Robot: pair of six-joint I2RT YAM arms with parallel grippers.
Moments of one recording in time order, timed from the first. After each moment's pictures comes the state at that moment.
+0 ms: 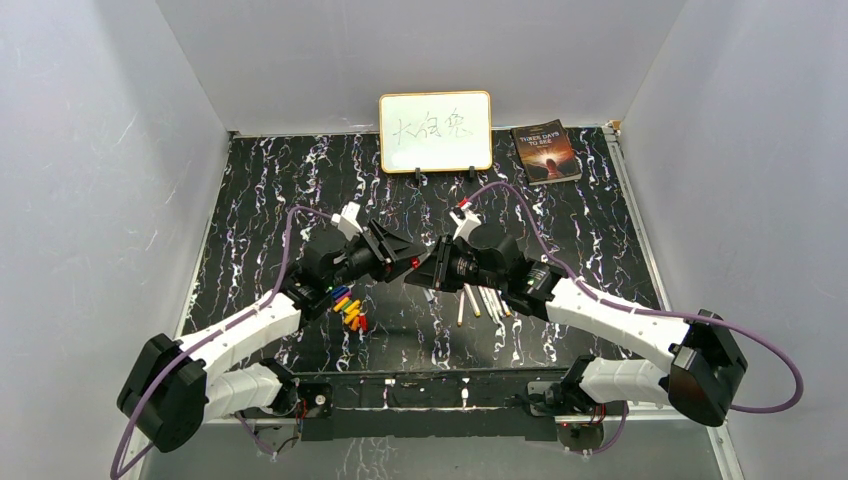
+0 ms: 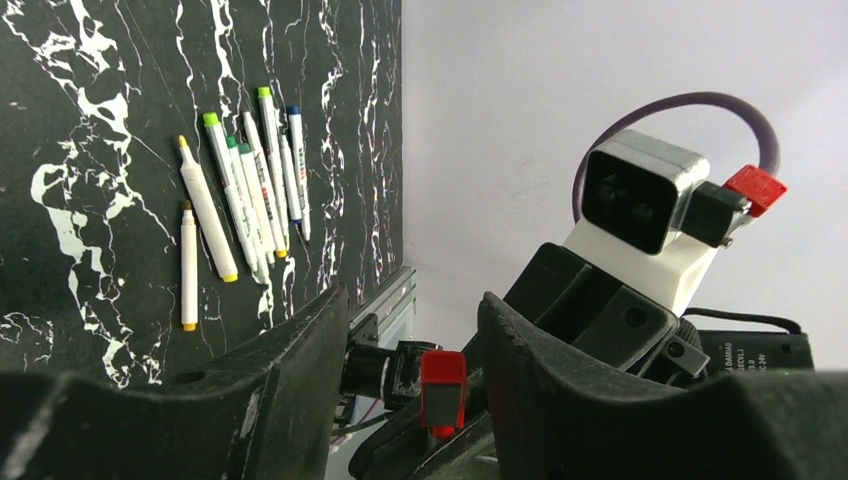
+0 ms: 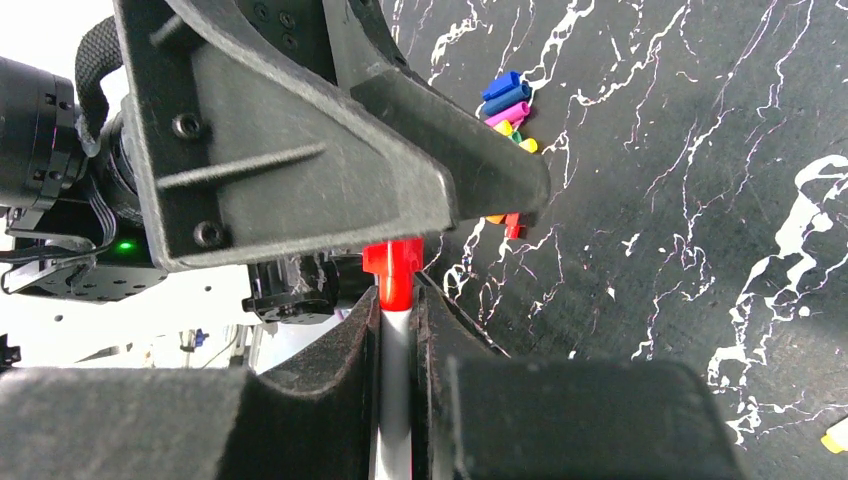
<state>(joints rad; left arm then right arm) -0.63 1.12 0.54 0.31 0.30 -1.32 0.86 1.18 0.79 0.00 -0.21 0.94</state>
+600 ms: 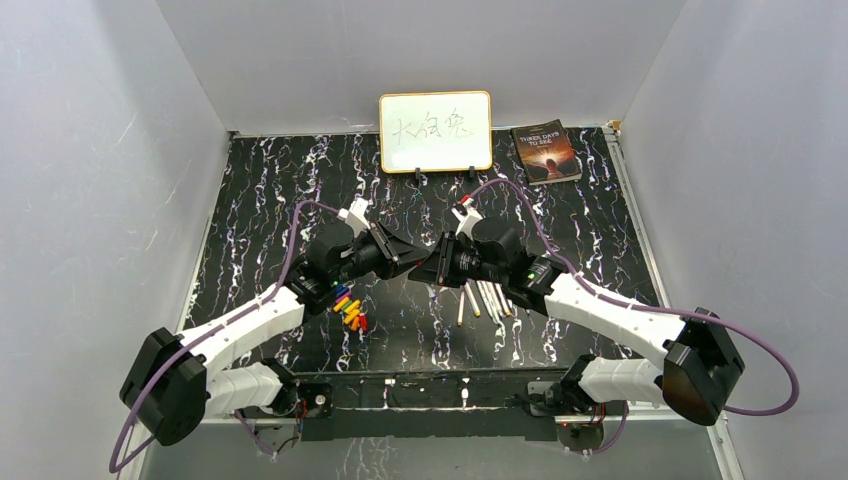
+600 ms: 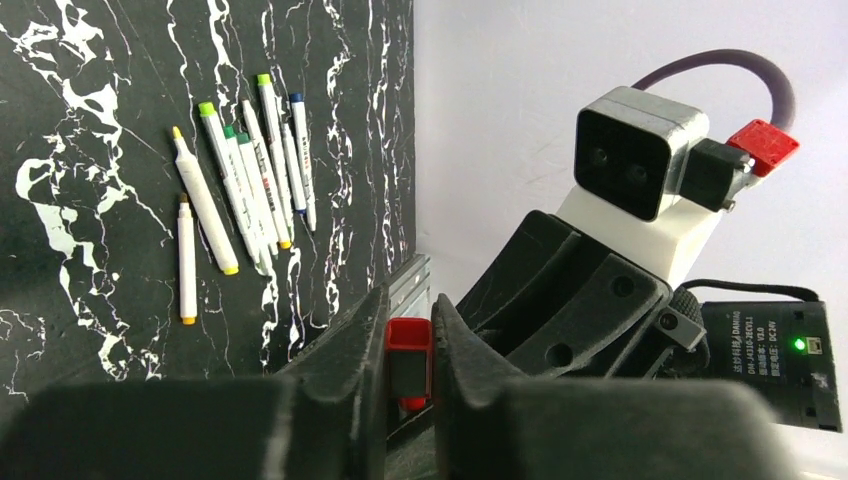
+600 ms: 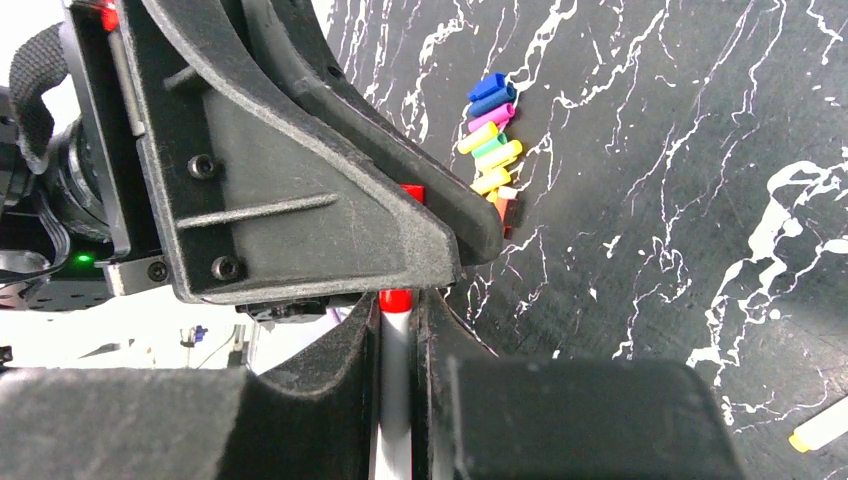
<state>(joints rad) -0.67 1.14 0.61 0.24 0.29 -1.28 0.81 1.20 0.80 0.00 -0.28 0.92</state>
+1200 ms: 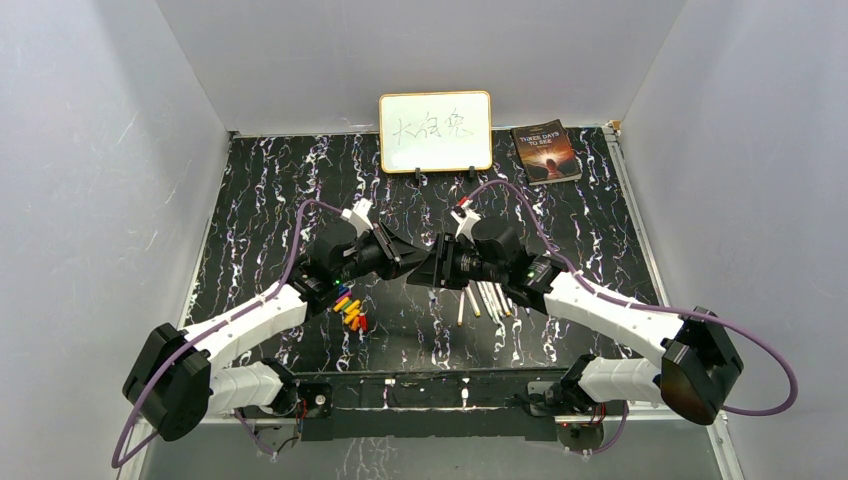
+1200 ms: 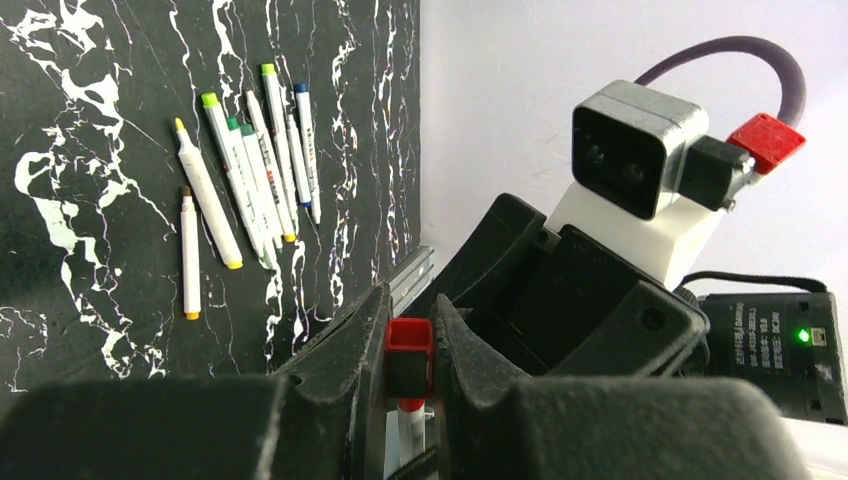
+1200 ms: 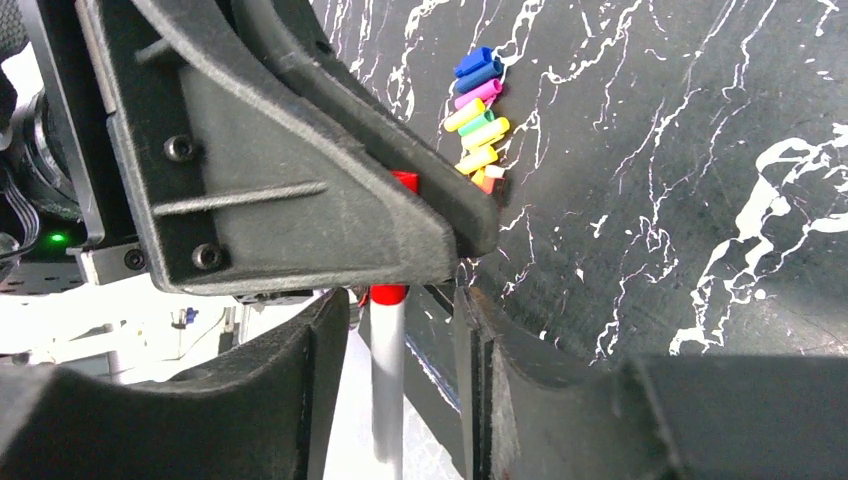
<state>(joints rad) -0.67 1.18 0.62 0.24 0.31 -1.28 0.80 1.21 0.80 -0.04 -0.32 0.89</state>
